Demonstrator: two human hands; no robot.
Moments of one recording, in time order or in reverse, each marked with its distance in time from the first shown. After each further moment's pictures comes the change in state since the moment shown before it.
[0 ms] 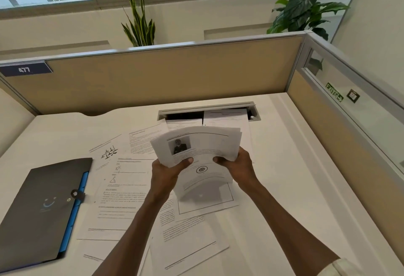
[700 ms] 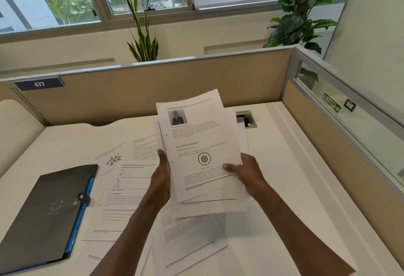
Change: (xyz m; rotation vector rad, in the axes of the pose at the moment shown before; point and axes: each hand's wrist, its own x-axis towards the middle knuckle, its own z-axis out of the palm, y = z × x) left_hand -0.020 0.018 -0.002 -0.135 -0.068 -0.304; right_hand -0.030 -0.022 -0.030 -0.066 0.008 0.168
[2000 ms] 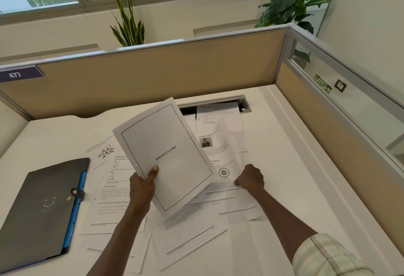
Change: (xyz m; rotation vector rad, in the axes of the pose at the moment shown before) left_hand 0.006 -0.045 -0.053 0.216 0.425 0.121; right_hand 0.024 0.095 -0.002 -0.793 0.160 0.399
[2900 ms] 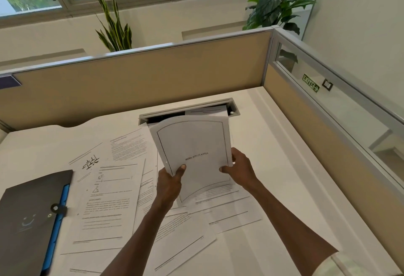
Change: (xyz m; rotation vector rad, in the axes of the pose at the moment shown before) left_hand -0.025 0.013 0.099 0.100 -0.298 0.150; right_hand 0.000 -0.009 -0.045 0.549 -0.031 -0.467
